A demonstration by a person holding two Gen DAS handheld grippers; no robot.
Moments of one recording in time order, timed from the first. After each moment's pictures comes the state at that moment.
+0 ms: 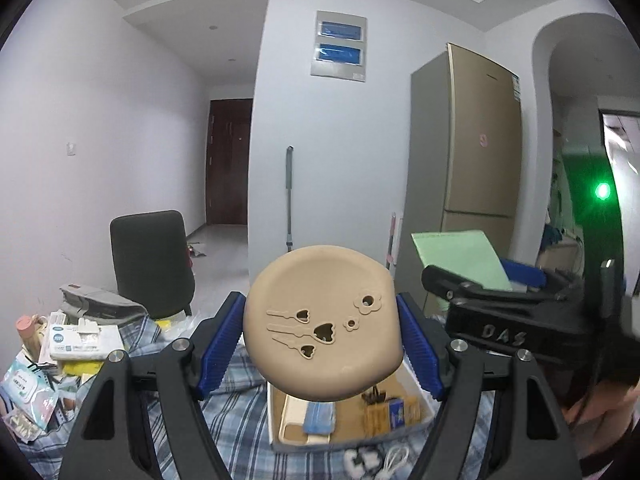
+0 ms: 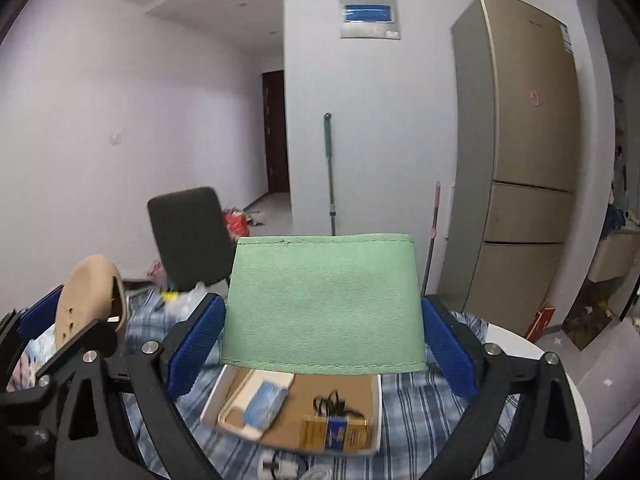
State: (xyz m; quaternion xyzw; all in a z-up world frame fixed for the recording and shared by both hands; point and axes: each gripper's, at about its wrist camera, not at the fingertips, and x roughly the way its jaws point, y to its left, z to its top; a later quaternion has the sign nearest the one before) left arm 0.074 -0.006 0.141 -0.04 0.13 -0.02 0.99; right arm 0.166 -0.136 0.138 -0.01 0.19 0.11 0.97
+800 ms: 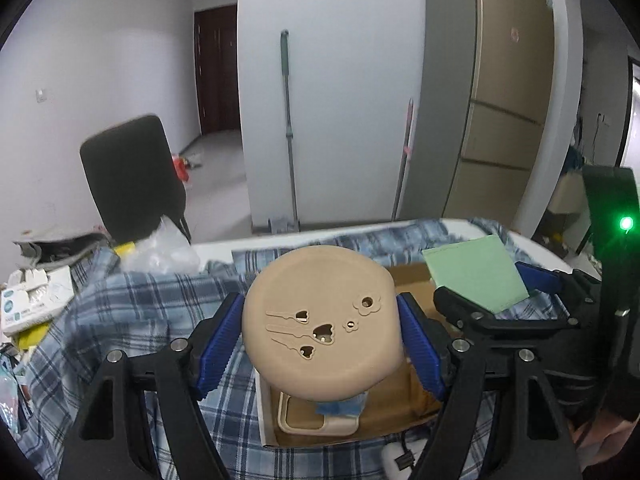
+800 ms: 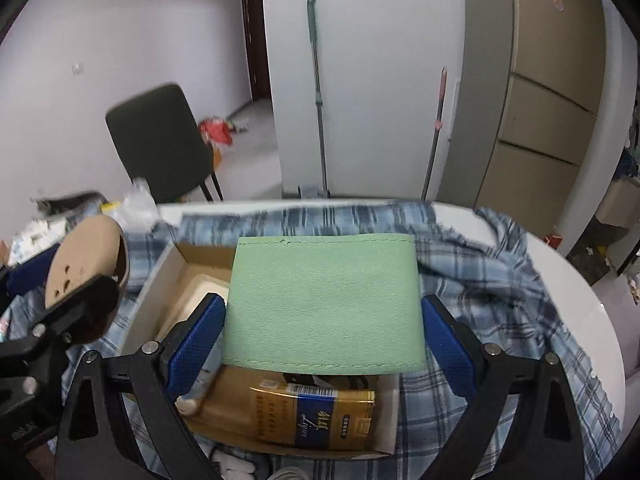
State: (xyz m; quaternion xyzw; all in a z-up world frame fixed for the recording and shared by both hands) left arm 0.223 -0.006 0.025 -0.01 0.33 -0.02 0.94; right arm 0.272 -0.141 -0.013 -0.03 0.38 0.10 0.92
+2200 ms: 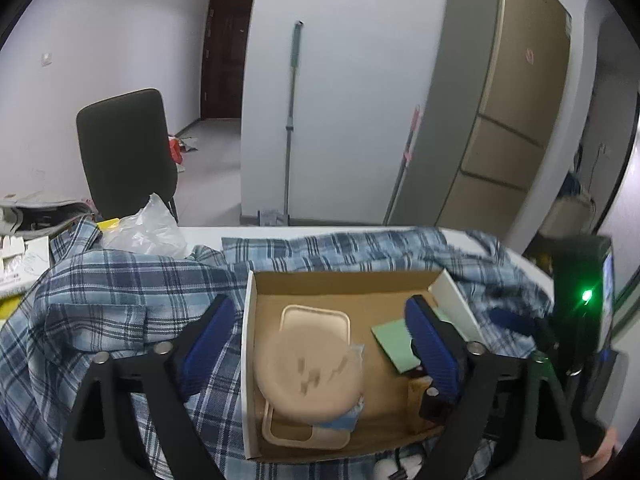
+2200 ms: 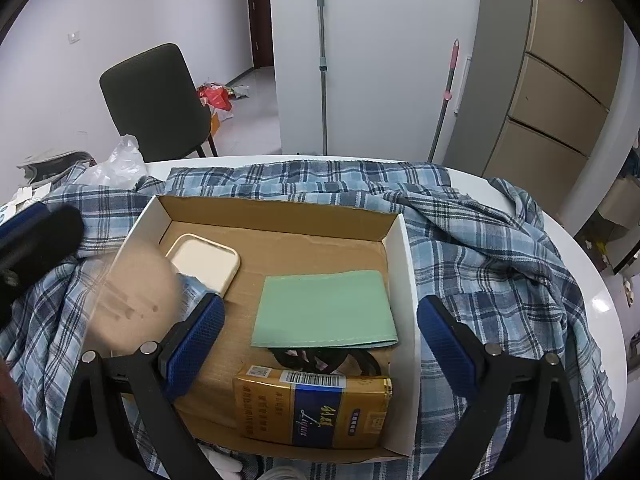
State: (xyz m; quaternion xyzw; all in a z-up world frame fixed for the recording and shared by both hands) left arm 0.230 0.009 0.014 -0.08 0.32 -0.03 0.94; right arm 0.285 -0.131 -0.045 -0.05 0.42 0.09 0.90
